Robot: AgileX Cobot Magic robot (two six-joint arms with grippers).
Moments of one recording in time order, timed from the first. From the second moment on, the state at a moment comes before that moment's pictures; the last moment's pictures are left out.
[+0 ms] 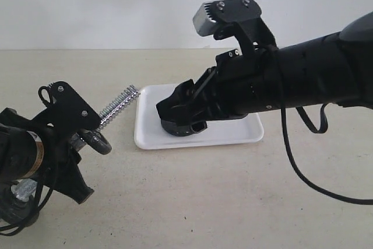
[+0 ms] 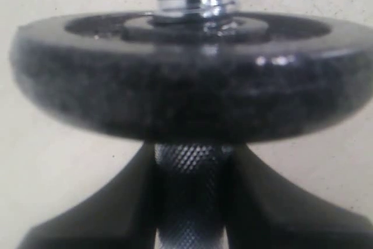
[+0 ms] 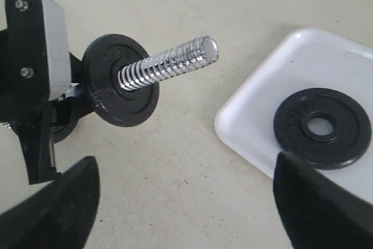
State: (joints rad) left arm -0.63 1.53 -0.56 1.30 0.43 -1.07; right arm 0.61 1.44 -0.83 1.34 0.36 -1.29
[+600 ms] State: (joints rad) left arm -0.63 1.53 -0.56 1.30 0.41 -1.07; right arm 0.61 1.52 -0.86 1.34 0.18 -1.30
